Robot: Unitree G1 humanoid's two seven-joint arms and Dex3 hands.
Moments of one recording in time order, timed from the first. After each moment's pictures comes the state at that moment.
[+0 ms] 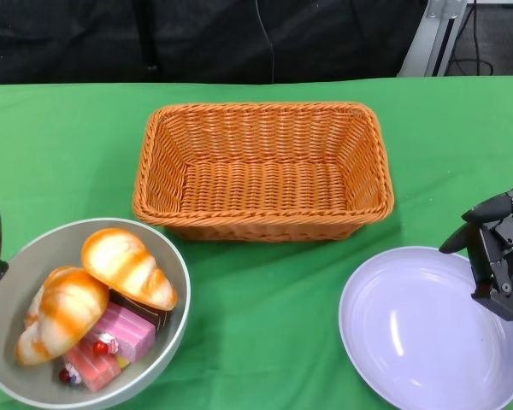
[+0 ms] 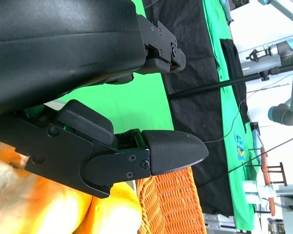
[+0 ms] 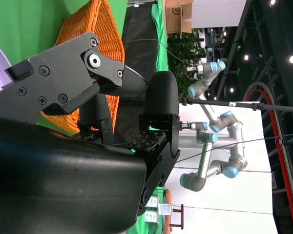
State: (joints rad) left arm -0.11 0.24 0.32 0.22 -0.18 -0.08 -0.14; right arm 0.02 0.00 -0.14 0.03 0.36 -0.36 0.32
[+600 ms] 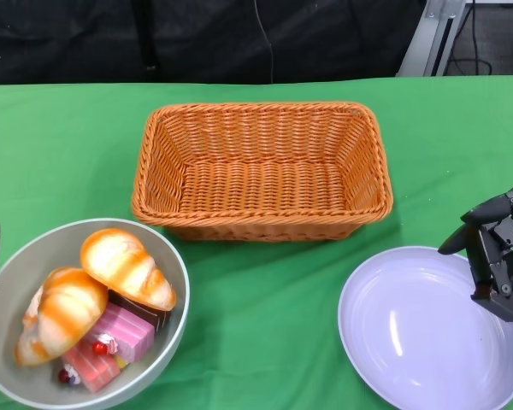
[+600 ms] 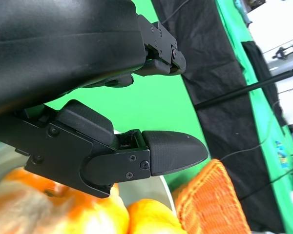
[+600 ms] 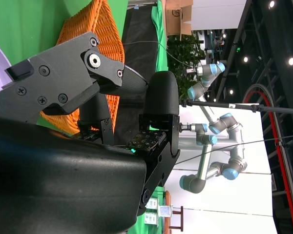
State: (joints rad) left arm -0.11 0.30 0.30 0.30 -0.04 -0.07 -0.11; right arm 0.02 0.00 -0.14 0.03 0.36 -0.36 0.34
